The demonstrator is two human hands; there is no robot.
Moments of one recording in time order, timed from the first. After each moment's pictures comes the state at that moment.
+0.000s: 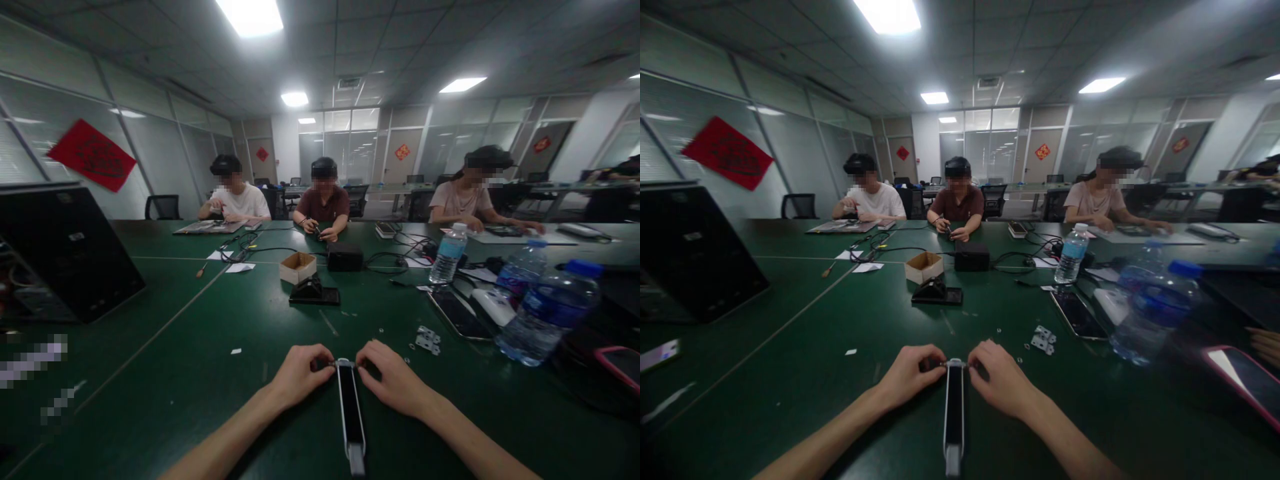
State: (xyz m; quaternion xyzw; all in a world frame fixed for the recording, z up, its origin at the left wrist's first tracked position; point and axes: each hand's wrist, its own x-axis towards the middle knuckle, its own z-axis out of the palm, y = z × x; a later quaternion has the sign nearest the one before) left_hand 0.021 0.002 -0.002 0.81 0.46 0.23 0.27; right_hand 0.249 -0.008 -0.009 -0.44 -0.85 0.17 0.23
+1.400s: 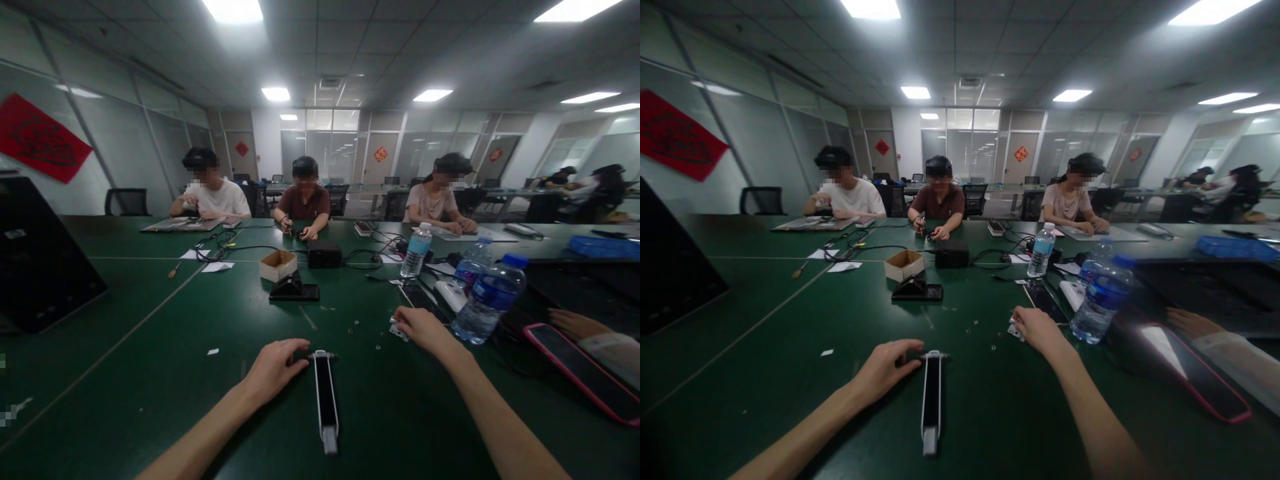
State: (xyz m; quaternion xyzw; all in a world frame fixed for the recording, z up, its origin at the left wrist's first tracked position) left_hand 0.006 0.006 -0.013 0.85 0.45 0.19 0.21; right_hand 0.373 0.037 0.009 -0.67 -0.73 0.07 0.08
